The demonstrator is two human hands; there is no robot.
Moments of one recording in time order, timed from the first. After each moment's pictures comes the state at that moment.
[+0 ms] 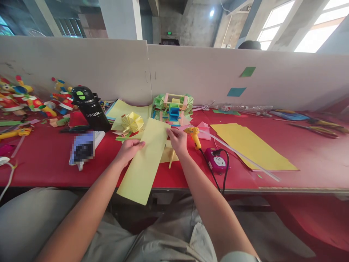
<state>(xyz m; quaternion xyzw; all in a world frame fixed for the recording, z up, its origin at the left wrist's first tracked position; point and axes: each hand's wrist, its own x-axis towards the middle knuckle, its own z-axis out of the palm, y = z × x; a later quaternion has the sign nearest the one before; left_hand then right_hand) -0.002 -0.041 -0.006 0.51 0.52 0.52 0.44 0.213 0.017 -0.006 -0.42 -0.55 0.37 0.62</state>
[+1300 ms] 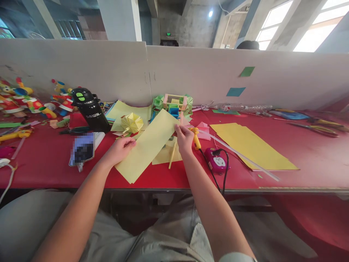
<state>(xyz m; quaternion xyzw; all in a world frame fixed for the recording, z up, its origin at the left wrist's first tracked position) -0.035 -0.050 0.020 0.70 0.56 0.36 0.27 0.225 0.024 0.000 -0.40 -0.47 0.37 0.69</state>
